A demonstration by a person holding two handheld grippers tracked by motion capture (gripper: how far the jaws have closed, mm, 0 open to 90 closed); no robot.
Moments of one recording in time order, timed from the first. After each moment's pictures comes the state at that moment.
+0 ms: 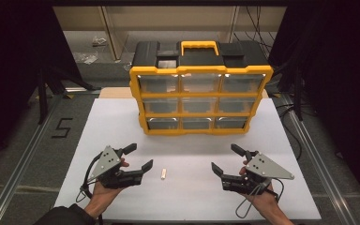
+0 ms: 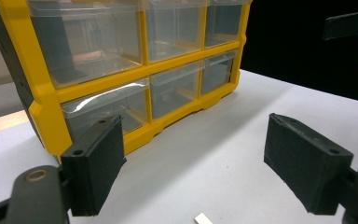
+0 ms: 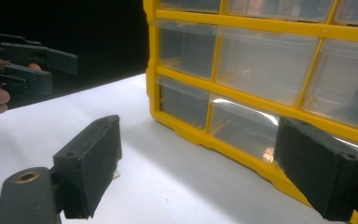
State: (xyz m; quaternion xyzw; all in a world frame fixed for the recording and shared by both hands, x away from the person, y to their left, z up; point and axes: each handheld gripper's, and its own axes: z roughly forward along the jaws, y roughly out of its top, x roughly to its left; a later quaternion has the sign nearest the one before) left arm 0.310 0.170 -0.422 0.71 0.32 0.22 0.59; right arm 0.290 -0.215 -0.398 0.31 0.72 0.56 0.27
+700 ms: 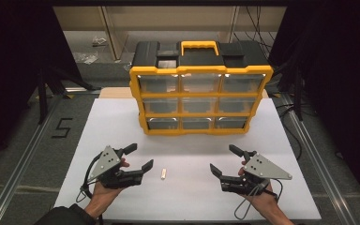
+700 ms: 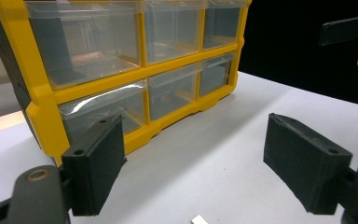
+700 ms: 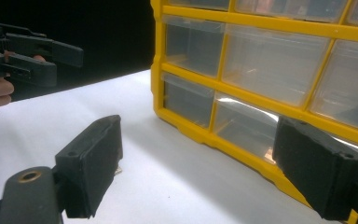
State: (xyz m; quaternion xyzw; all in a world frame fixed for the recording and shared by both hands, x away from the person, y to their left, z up) left arm 0.309 0.169 -0.421 0.71 0.31 0.22 0.59; right arm 0.290 -0.213 -0.399 0.29 0.73 0.56 0.27
